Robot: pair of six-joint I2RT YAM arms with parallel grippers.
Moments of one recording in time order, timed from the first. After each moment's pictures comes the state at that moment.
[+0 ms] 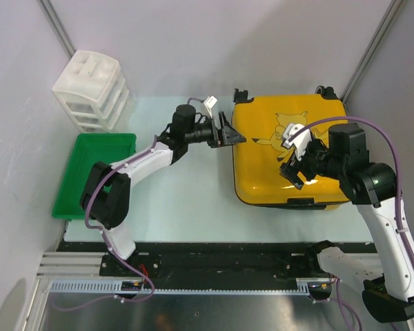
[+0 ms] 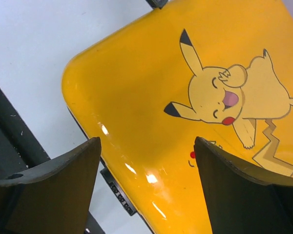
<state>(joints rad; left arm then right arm) -0.55 1.75 1.27 0.23 0.70 -0.81 0.33 0.97 1.40 -1.06 -0.38 -0.62</state>
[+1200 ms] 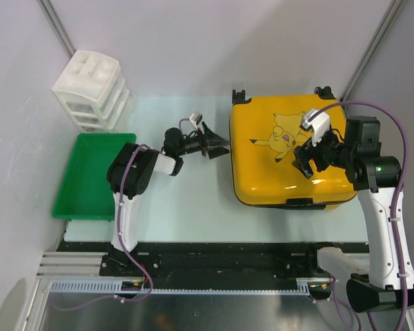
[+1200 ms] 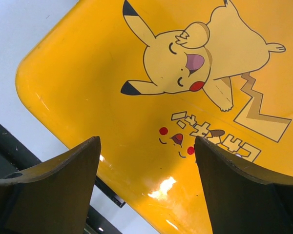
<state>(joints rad) -0.39 2.16 1.09 1.19 0.95 -1.38 0.06 1.02 1.40 -1.04 -0.47 -0.57</state>
